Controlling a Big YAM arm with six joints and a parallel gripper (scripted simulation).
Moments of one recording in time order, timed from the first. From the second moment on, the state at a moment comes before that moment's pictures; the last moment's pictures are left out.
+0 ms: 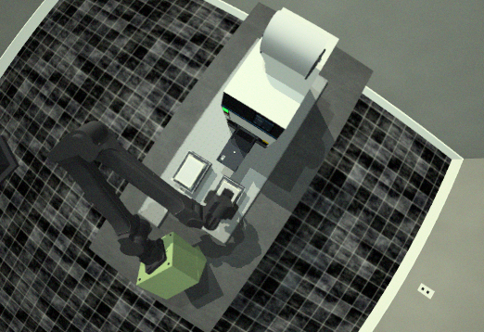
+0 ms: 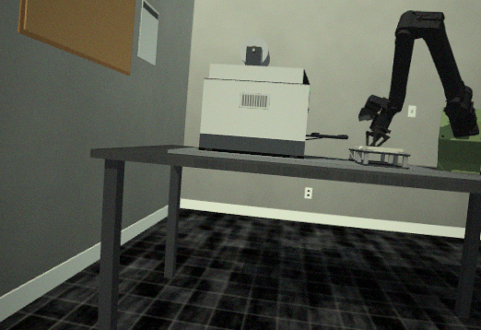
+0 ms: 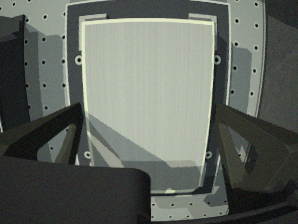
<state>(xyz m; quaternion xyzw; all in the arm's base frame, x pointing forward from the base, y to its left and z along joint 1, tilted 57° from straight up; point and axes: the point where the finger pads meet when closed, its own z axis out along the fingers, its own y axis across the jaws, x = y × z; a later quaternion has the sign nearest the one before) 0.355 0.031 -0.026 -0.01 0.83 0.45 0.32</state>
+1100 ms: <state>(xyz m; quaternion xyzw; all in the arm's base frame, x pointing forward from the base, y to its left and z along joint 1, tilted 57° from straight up) 0.354 0.032 -0.026 -0.01 0.83 0.45 0.32</state>
